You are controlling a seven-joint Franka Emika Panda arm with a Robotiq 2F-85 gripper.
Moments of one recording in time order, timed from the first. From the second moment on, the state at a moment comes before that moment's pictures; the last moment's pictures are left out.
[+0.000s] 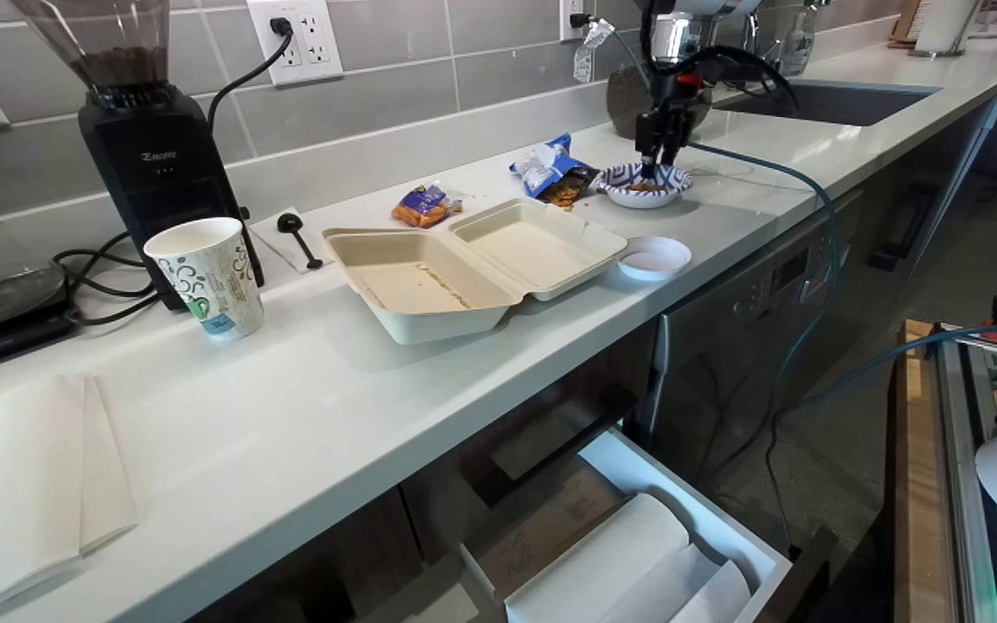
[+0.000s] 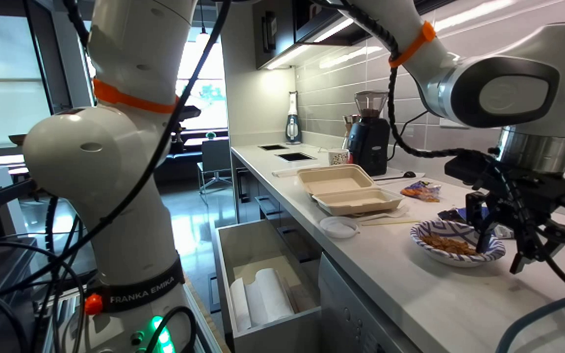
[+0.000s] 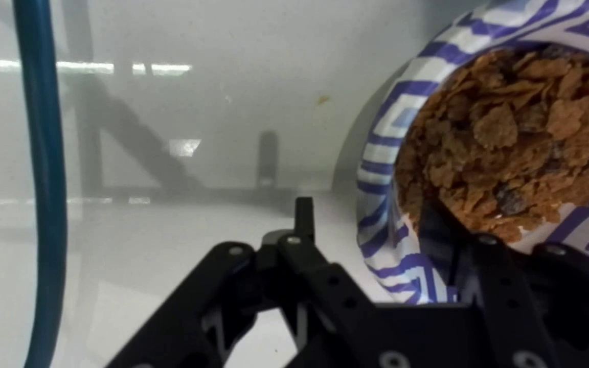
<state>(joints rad) -0.44 0.35 -0.20 -2.00 0.25 2.31 -0.58</state>
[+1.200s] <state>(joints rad) -0.46 0.36 -0.20 -1.91 0.27 2.15 -0.58</state>
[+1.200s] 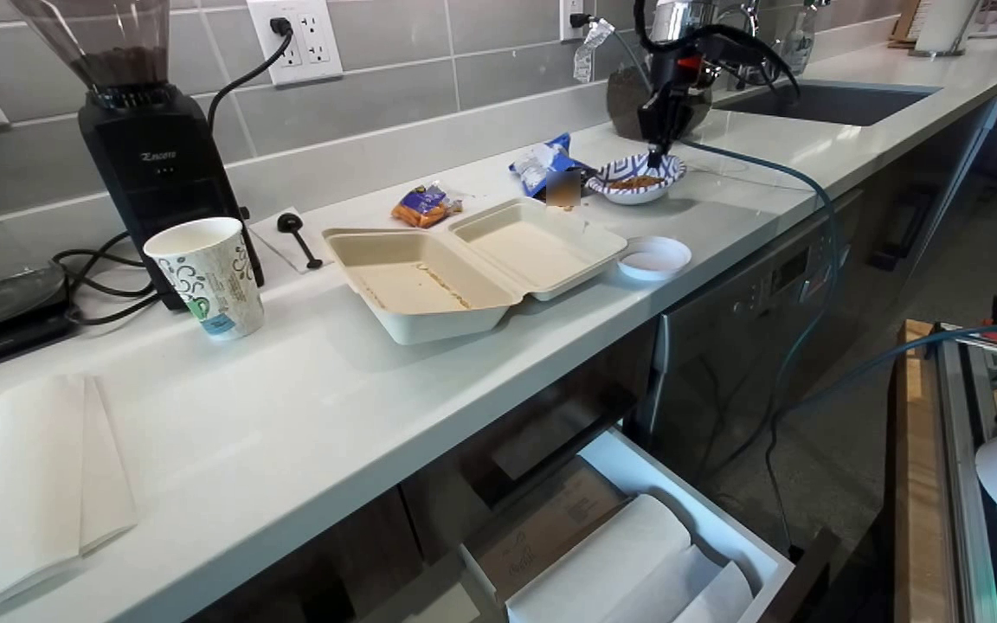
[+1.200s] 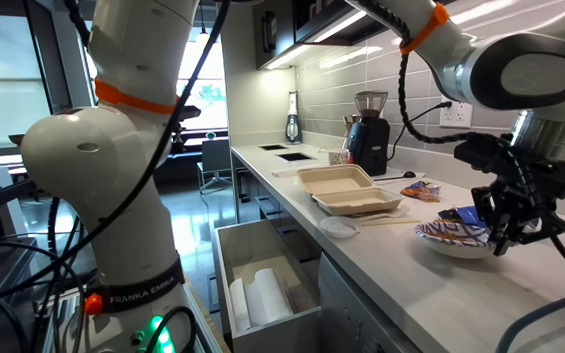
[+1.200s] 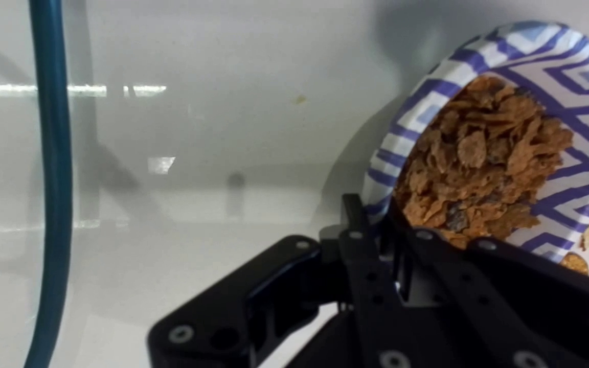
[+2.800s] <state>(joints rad) -0.43 0.15 -0.21 -2.07 0.33 1.96 -0.69</state>
